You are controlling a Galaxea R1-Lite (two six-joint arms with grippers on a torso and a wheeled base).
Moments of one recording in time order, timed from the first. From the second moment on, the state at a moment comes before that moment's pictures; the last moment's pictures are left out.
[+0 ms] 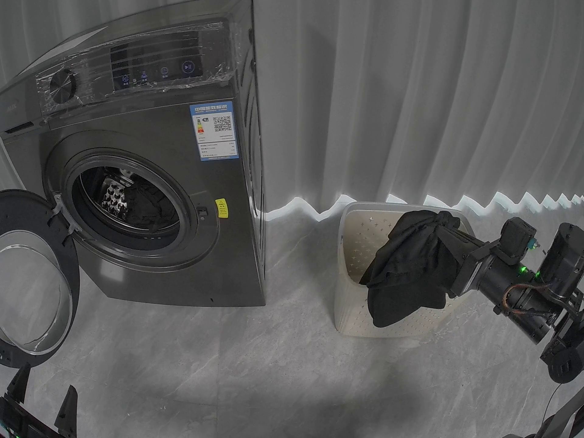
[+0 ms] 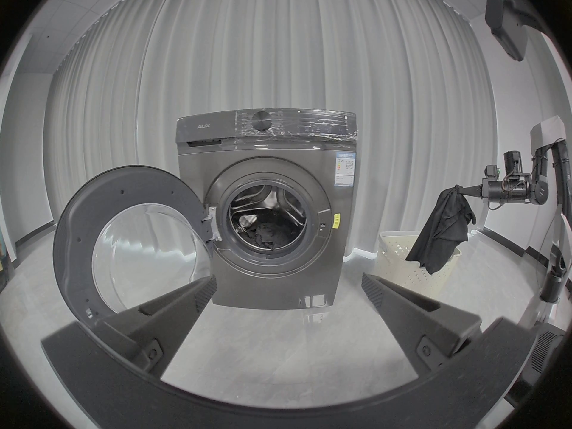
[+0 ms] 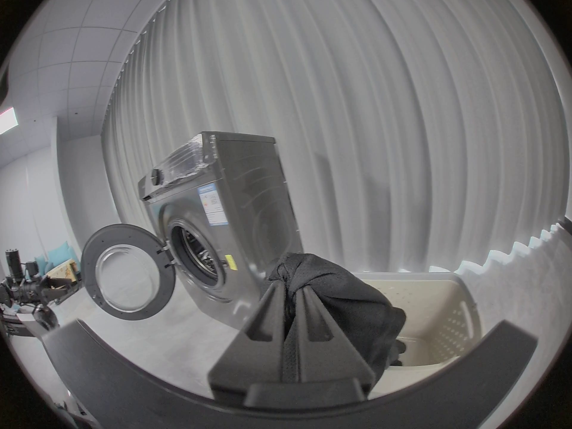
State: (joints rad) left arm 0.00 0.02 -0.02 0.00 0.01 0.00; right arm 0.52 1.59 -0.30 -1.34 -0.08 0.12
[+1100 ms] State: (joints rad) left arm 0.00 0.02 -0.02 0.00 0.01 0.00; right arm 0.68 1.63 -0.32 -1.44 -0.01 0.12
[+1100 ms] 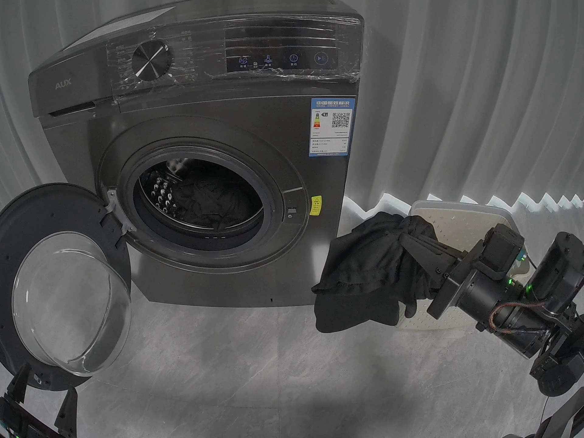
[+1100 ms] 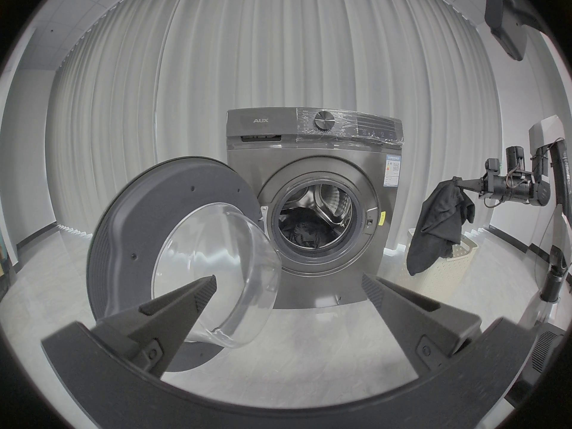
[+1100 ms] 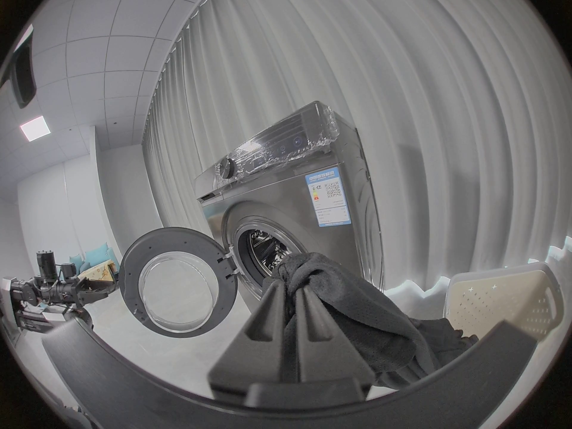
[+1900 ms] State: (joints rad) left arm 0.00 0.02 -0.02 0.00 0.01 0.00; right arm 0.59 1.66 -0.36 -1.36 -0.29 0.12
